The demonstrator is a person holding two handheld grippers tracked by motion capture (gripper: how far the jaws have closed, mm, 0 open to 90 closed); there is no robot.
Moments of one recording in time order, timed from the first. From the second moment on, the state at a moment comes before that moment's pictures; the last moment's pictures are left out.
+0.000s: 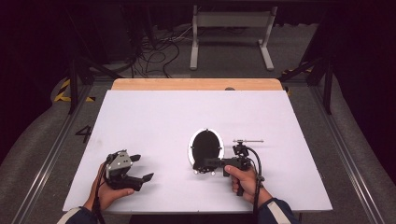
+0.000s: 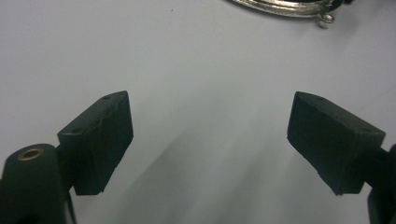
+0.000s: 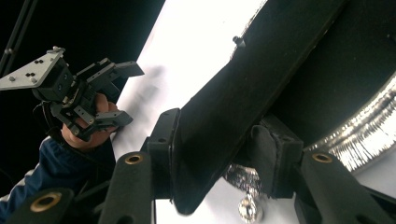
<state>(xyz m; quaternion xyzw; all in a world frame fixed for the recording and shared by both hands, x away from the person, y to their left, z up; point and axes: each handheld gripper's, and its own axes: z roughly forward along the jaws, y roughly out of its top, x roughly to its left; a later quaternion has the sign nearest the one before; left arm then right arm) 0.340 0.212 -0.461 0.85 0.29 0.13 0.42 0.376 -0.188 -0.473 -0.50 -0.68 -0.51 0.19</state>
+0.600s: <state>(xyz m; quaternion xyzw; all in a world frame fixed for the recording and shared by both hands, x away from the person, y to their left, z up) 0.406 0.134 -0.457 0.85 0.24 0.03 0.46 0.379 -0.184 -0.470 -0.45 -0.71 -0.52 0.16</state>
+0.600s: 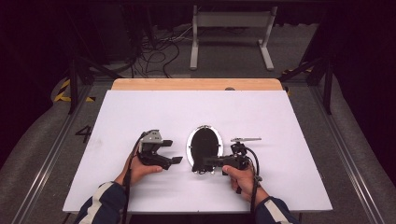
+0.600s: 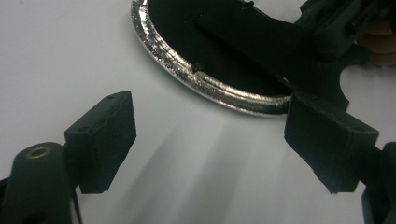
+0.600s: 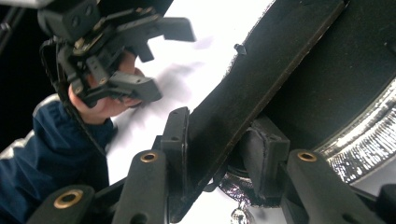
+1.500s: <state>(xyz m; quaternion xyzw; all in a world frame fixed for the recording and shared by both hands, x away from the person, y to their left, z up) 0.424 0.109 -0.463 0.83 0.24 -0.06 0.50 0.365 -0.172 -0.455 -0.31 -0.79 -0.53 0.04</state>
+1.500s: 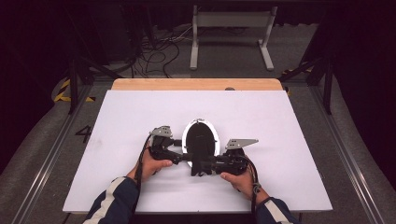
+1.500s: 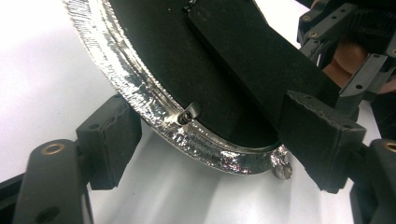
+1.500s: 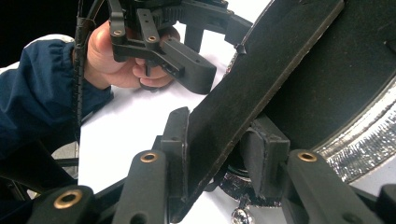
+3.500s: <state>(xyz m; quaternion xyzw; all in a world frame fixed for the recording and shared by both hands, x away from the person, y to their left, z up) 0.387 0.088 -0.427 0.84 0.16 0.22 0.47 0.356 -0.185 -0.446 -0.34 -0.79 -0.51 0.00</state>
